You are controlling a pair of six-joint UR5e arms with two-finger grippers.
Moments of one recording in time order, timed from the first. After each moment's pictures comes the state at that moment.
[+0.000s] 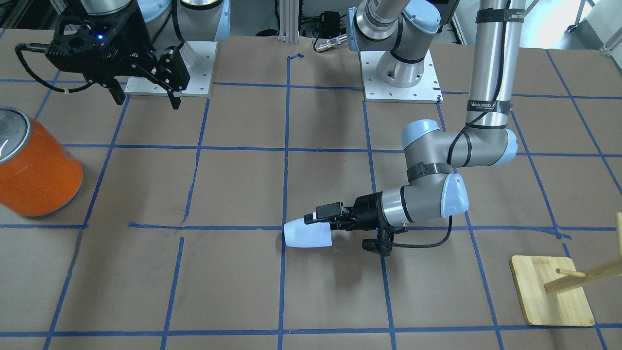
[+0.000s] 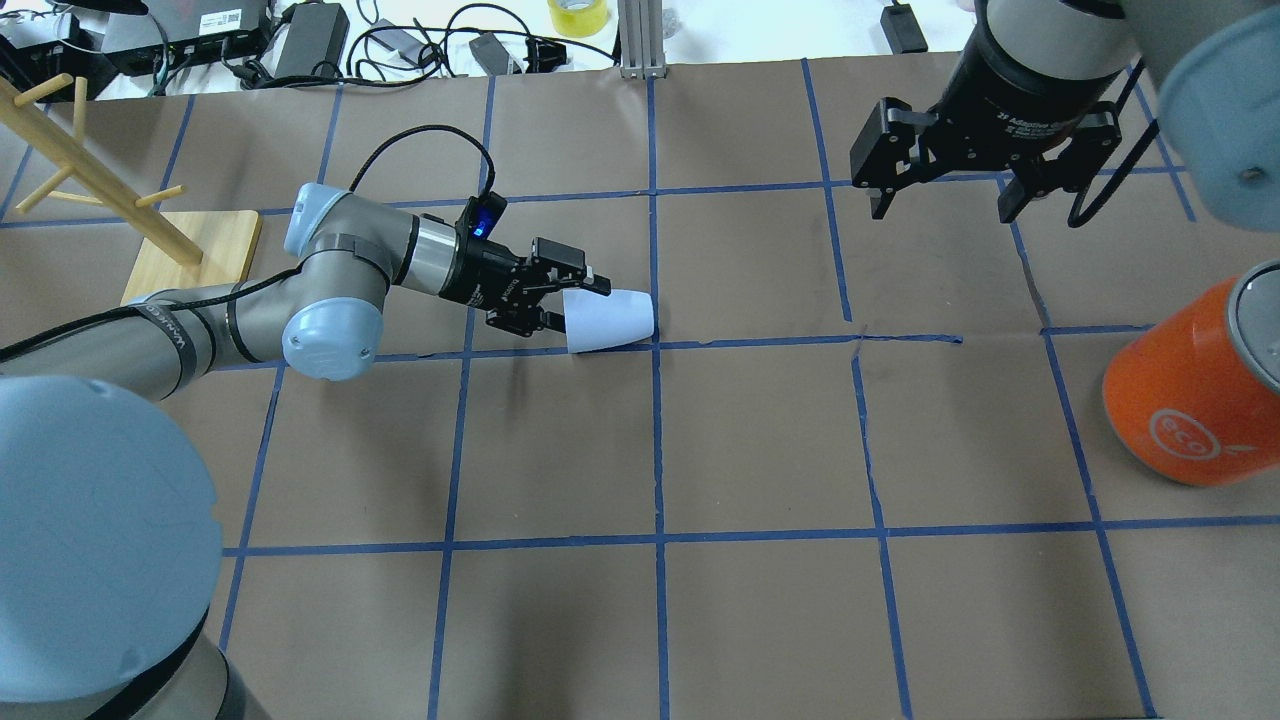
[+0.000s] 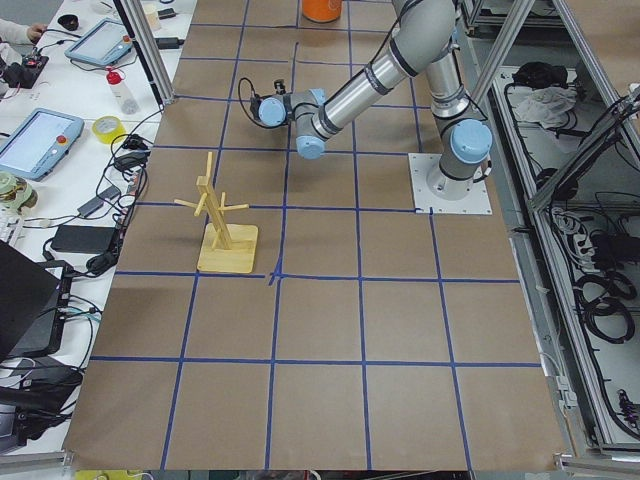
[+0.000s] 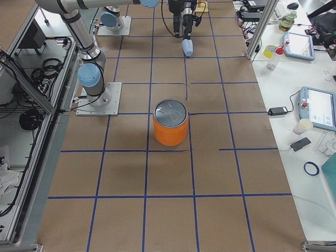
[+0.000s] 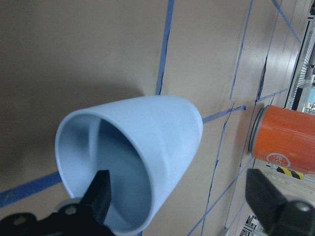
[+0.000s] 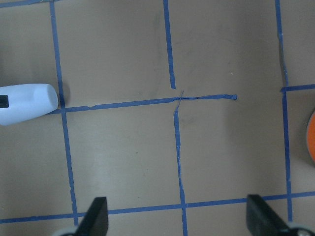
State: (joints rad) left arm -1.49 -2.10 -1.89 -0.88 0.62 0.05; right arm 1.61 -1.65 1.57 -1.59 -1.57 0.13
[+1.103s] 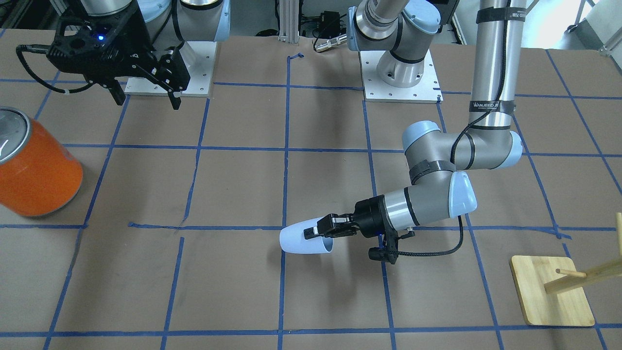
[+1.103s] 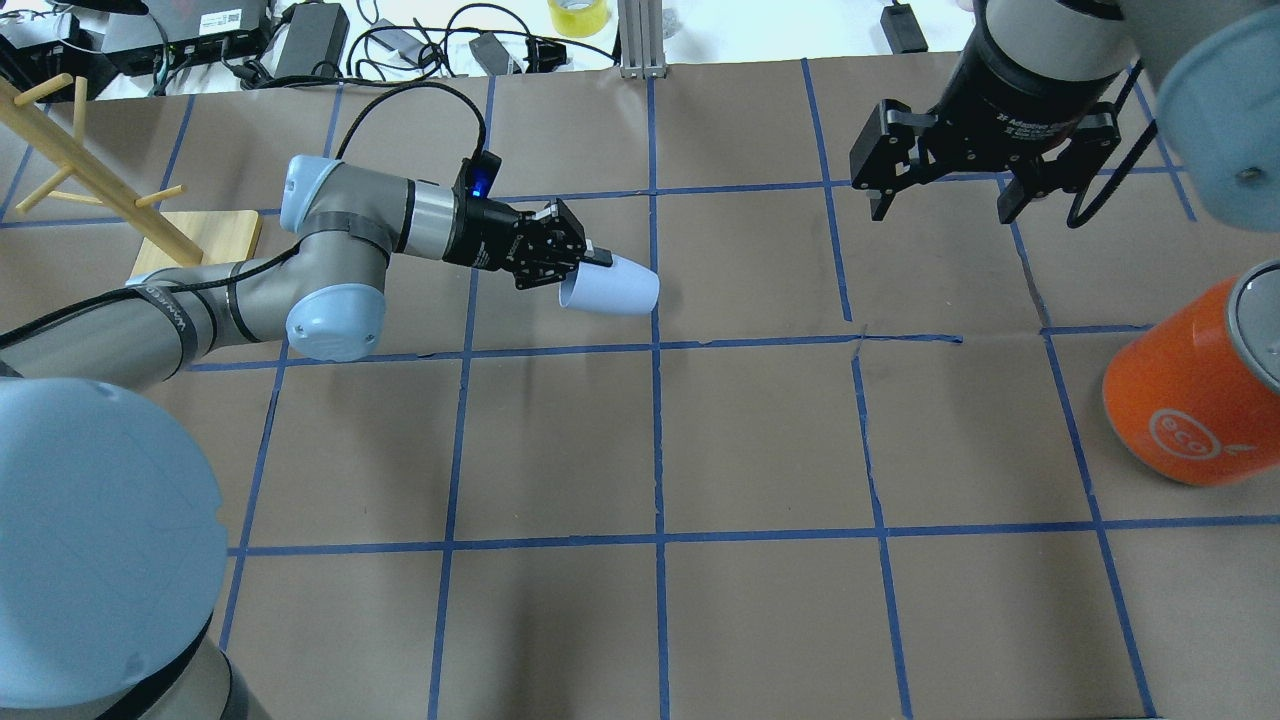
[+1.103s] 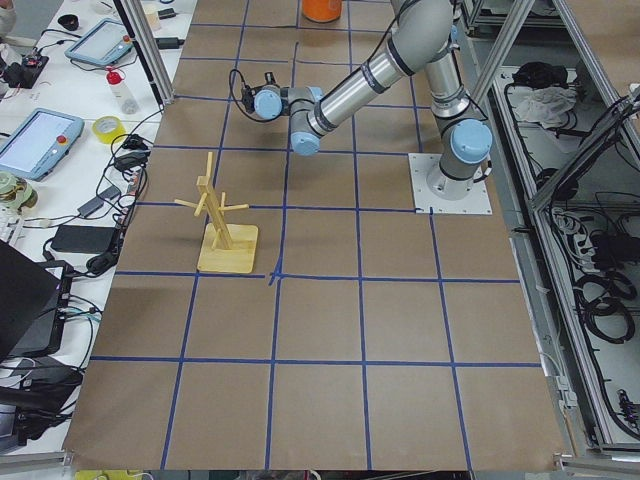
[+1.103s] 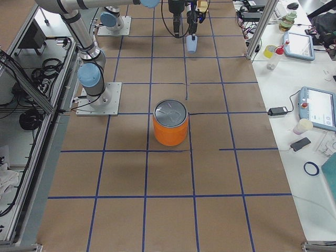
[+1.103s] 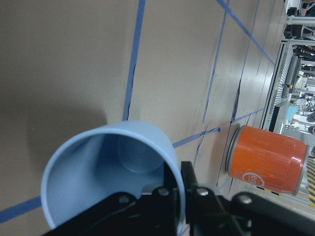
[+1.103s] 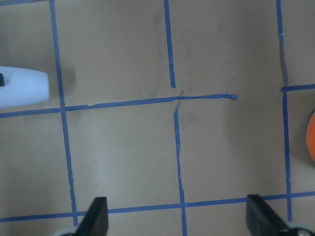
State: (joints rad) left arm -1.50 -2.08 -1.82 -0.78 0.55 -0.20; right arm 1.61 -1.65 1.57 -1.59 -1.57 0.12
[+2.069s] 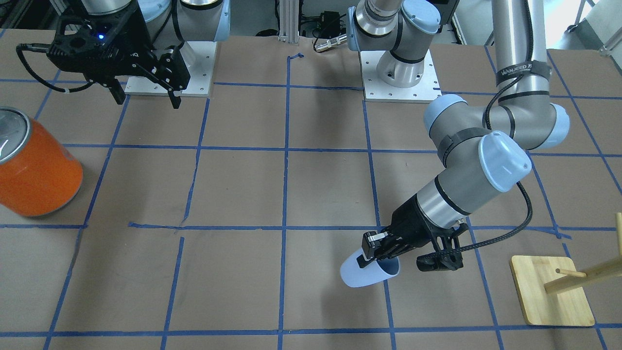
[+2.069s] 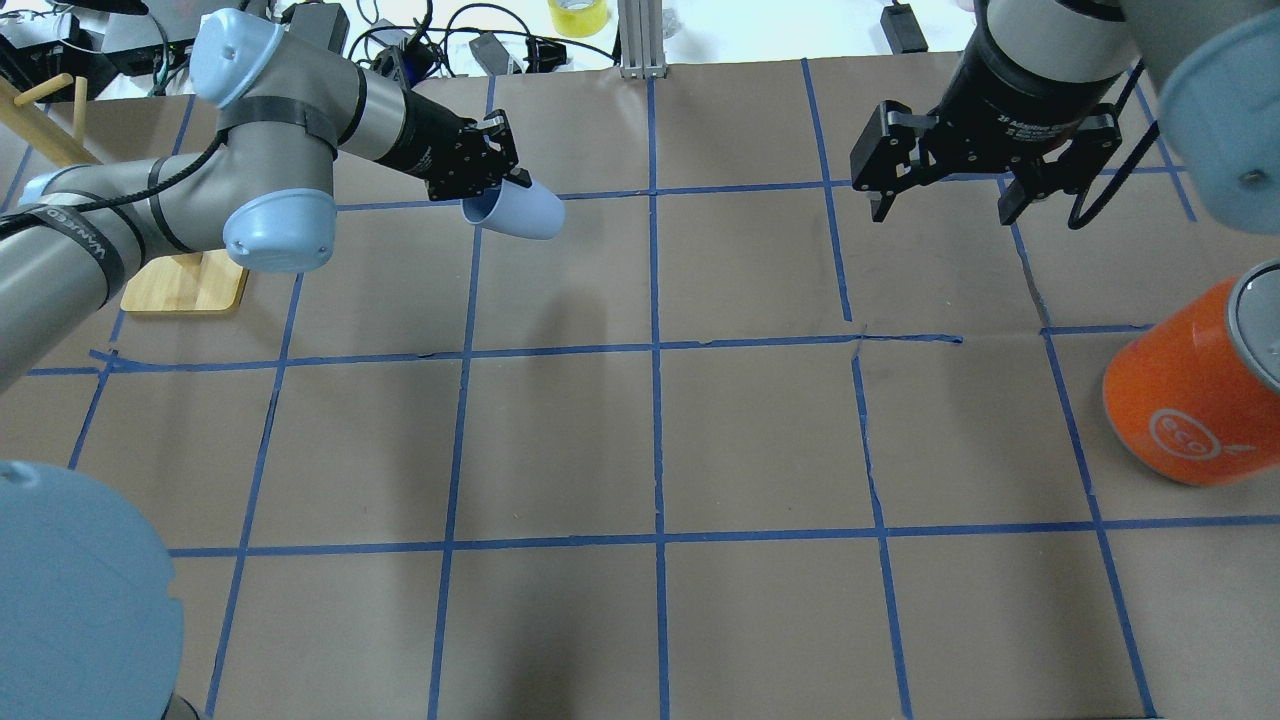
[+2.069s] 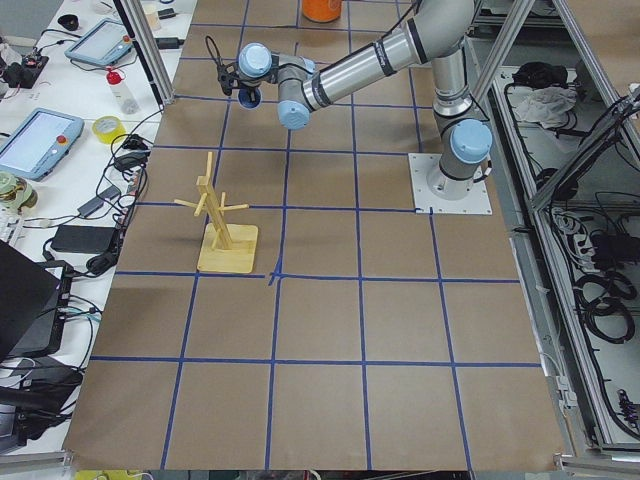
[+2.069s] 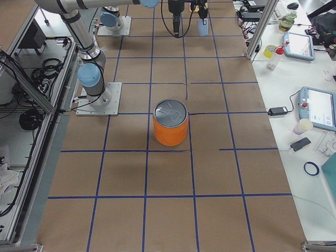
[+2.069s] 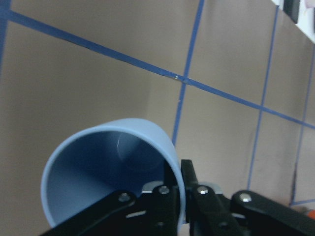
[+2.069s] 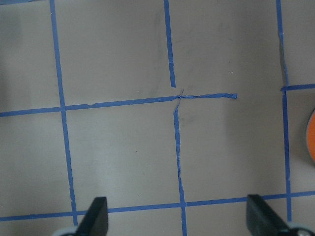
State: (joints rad) left arm -1.50 -1.98 -1.64 -0.86 1.09 -0.19; right arm 1.61 -1.65 1.58 -1.59 -1.57 0.12
